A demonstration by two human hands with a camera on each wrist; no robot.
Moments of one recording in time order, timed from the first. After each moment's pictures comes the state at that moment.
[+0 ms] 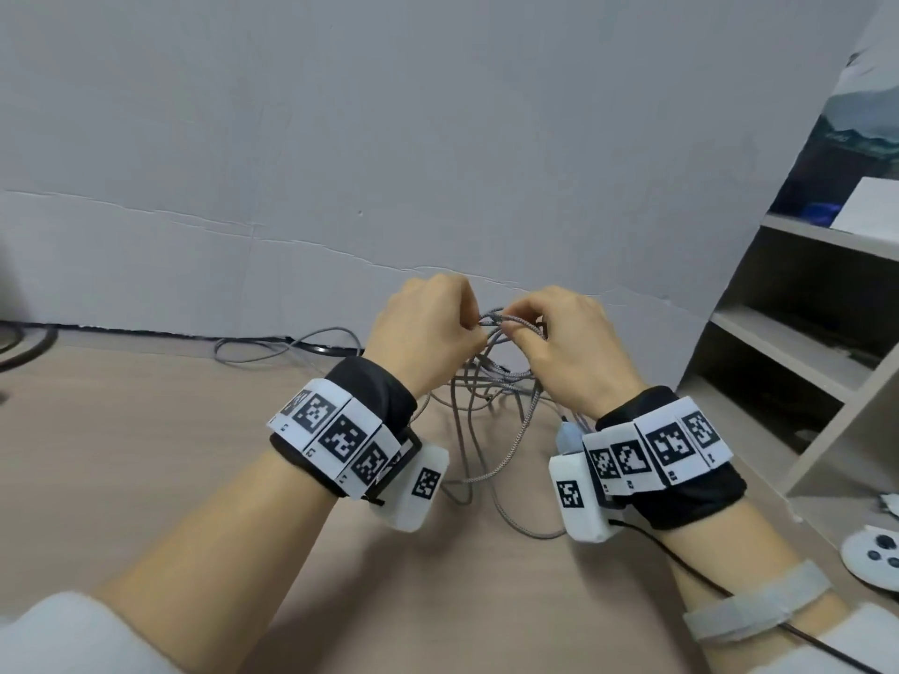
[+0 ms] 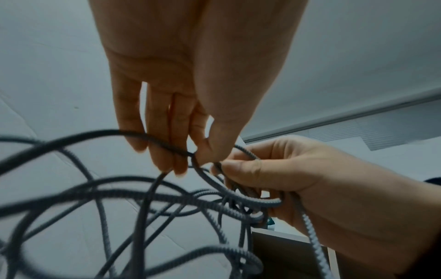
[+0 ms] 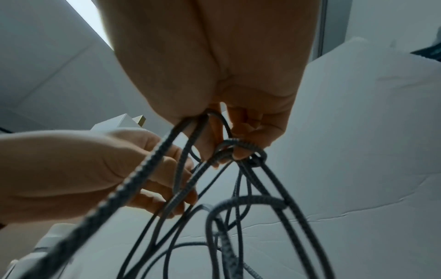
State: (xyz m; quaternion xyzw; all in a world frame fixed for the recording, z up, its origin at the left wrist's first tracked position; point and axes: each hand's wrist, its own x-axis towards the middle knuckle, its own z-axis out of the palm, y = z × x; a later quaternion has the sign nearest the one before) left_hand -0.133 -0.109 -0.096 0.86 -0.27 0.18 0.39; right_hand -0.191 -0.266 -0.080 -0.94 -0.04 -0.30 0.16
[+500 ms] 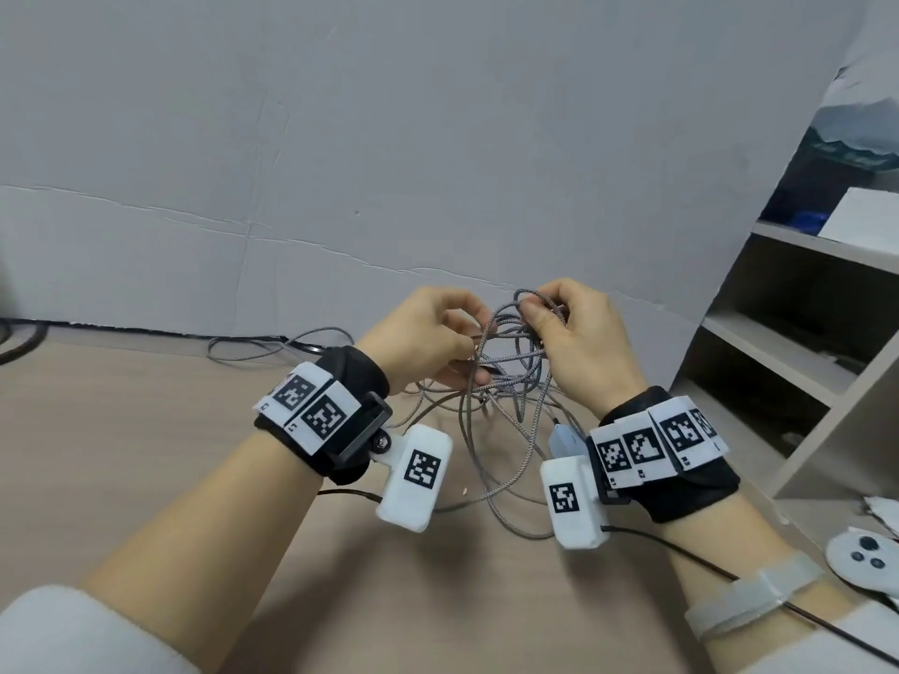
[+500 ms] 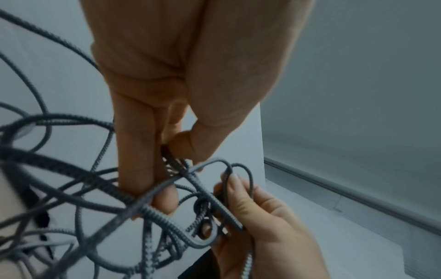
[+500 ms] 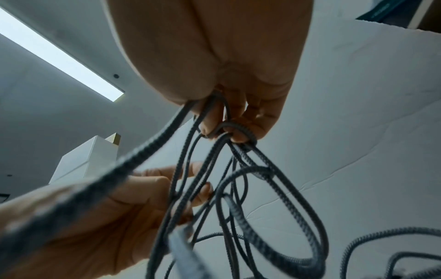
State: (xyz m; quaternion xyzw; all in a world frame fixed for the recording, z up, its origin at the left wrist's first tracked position) left_hand -0.139 -0.102 -0.092 0.71 -0.29 -0.12 0.63; right_hand -0.190 -0.274 -0.078 -0.88 0.00 -0.34 0.32
